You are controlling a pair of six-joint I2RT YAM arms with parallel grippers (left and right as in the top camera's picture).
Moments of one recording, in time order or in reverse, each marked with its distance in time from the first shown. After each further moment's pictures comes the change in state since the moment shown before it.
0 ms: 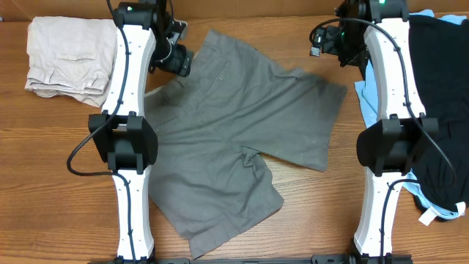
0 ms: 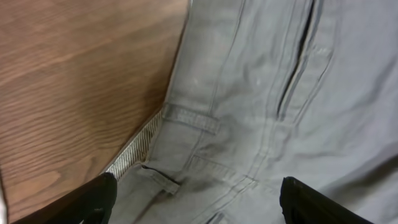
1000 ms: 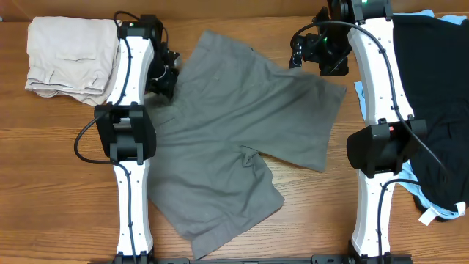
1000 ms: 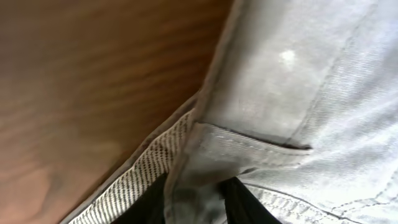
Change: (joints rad) left arm 0.068 0.191 0.000 -0.058 -0.048 -0.005; right arm 0.083 0.000 0.025 -0.117 -0.086 0.001
